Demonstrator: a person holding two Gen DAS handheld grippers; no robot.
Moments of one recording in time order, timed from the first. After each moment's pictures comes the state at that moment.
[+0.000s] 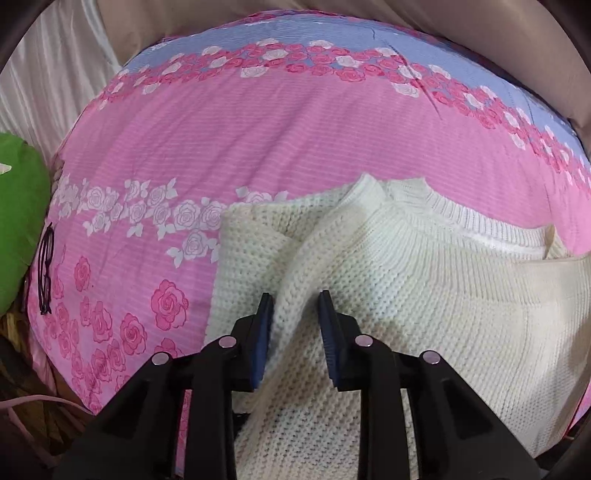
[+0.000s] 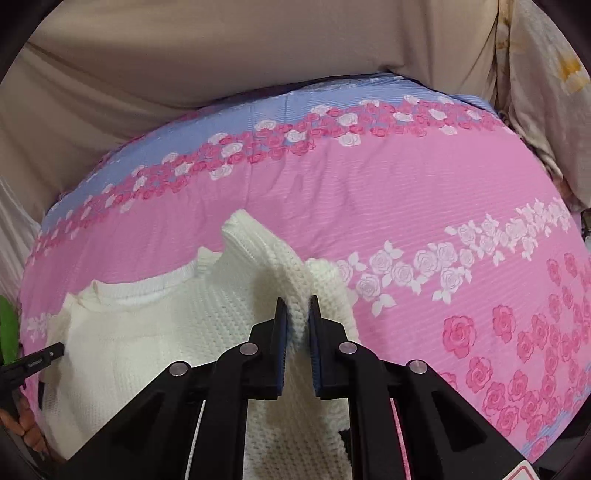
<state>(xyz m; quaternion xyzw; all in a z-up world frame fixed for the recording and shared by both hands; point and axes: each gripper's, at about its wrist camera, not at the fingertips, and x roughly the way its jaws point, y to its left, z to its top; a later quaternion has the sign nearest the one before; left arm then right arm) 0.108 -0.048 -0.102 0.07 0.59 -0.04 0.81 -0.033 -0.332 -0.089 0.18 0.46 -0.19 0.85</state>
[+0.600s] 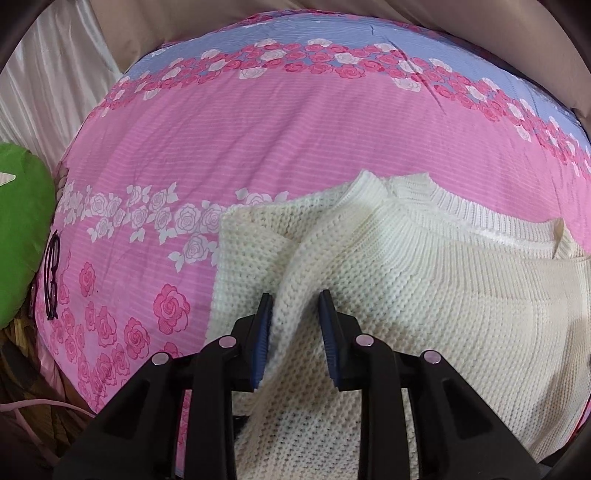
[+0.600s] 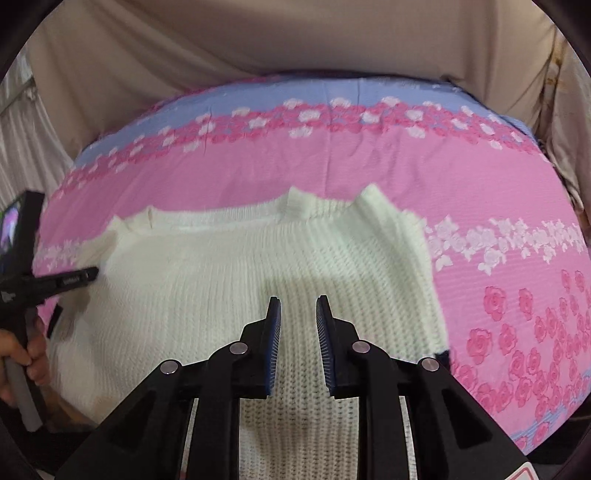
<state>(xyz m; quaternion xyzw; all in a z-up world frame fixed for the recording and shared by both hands) 0.108 -0.056 -0.104 0.09 0.58 -0.03 0.81 -0.046 -0.245 -0.084 0.12 0.51 -0.10 0.85</state>
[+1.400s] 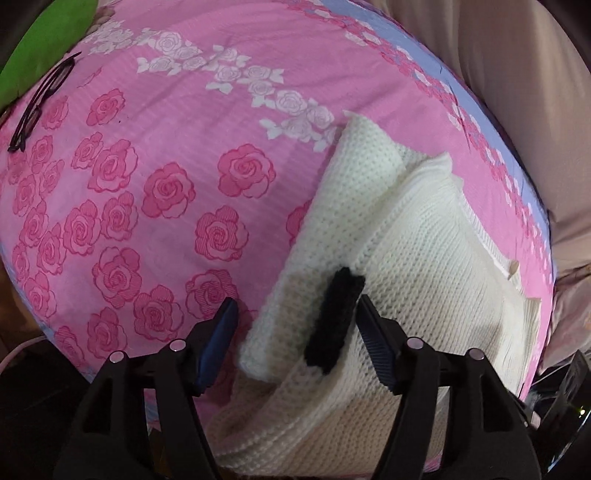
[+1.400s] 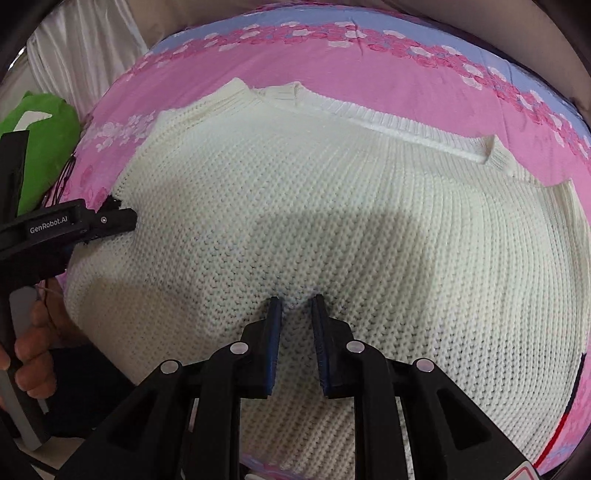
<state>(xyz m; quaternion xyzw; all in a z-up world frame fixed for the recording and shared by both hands) 0.051 0.062 -0.123 -0.17 0.61 -0.04 0.77 -0.018 -0.113 -0.118 0.05 0.60 0.05 0.80</state>
